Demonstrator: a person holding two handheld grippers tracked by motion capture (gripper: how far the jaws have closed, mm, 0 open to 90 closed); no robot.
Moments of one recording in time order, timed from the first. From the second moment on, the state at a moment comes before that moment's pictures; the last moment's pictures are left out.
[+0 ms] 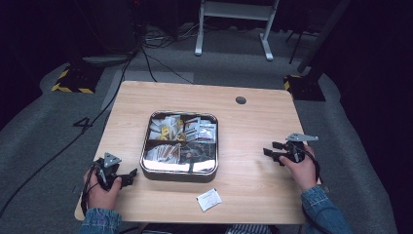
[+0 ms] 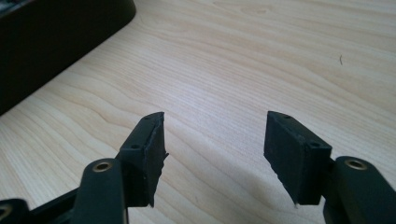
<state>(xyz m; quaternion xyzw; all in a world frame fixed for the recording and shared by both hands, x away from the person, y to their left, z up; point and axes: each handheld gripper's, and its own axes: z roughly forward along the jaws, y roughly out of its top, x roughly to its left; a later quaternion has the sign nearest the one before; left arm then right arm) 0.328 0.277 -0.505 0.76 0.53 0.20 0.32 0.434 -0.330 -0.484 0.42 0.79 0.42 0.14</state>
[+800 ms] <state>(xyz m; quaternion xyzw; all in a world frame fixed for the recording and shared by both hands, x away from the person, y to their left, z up) 0.330 0.276 -0.506 0.76 0.53 0.20 0.31 0.431 -0.324 -0.505 0.38 0.83 0.36 0.17</state>
